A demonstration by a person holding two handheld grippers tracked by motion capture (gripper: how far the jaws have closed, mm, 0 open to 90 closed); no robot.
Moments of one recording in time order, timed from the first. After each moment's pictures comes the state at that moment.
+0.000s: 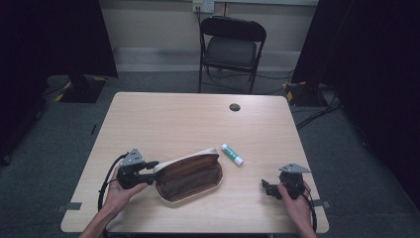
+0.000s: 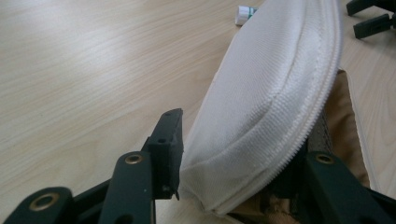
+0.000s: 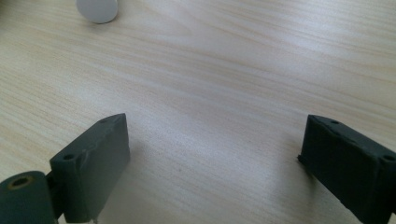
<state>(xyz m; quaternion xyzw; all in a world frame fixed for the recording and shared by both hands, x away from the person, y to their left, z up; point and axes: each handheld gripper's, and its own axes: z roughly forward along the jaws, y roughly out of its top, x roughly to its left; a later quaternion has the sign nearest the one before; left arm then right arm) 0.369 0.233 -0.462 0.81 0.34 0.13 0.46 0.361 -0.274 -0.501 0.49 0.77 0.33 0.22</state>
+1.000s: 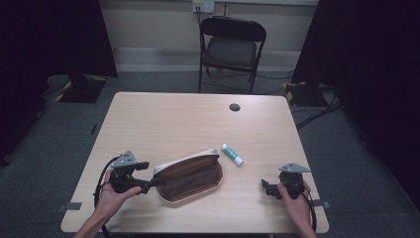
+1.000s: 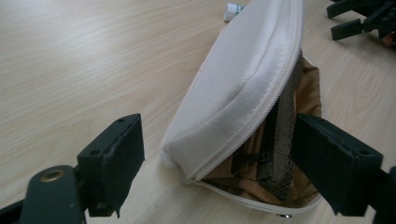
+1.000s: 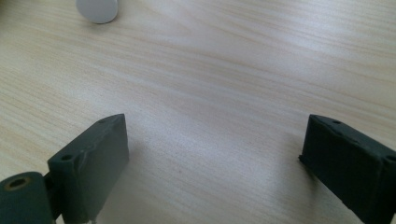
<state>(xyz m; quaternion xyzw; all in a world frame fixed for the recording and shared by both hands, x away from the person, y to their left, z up) 0.352 0.246 -0.449 0.81 0.35 0.10 0.47 0.362 -0.274 -0.501 0.50 0.77 0.33 0.22</state>
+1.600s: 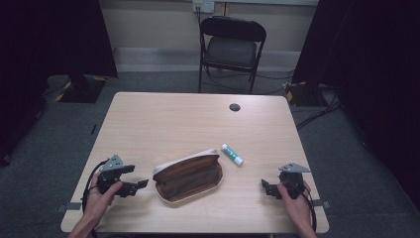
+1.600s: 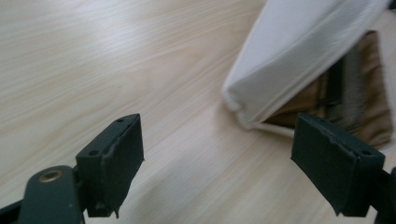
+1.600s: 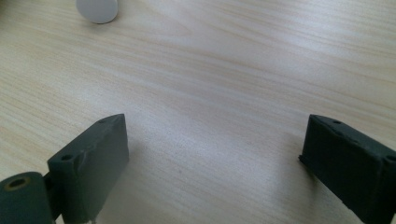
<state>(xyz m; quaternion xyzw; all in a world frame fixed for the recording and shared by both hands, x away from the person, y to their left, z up) 0.351 0.287 -0.472 0.81 0.39 0.12 0.42 0.362 -0.274 -0.501 0.50 0.77 0.33 0.22</state>
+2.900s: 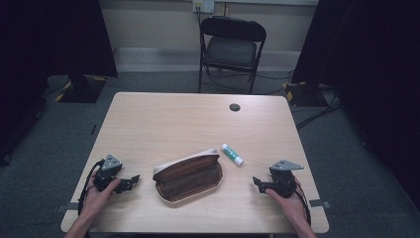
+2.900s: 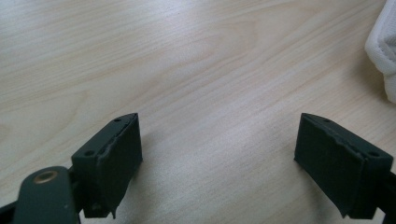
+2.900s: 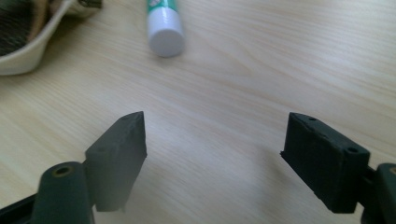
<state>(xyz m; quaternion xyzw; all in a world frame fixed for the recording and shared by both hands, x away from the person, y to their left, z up) 0.367 0.306 -0.502 0.79 0.45 0.20 0.35 0.365 -0.248 -0.488 0.45 0.79 0.36 0.20</state>
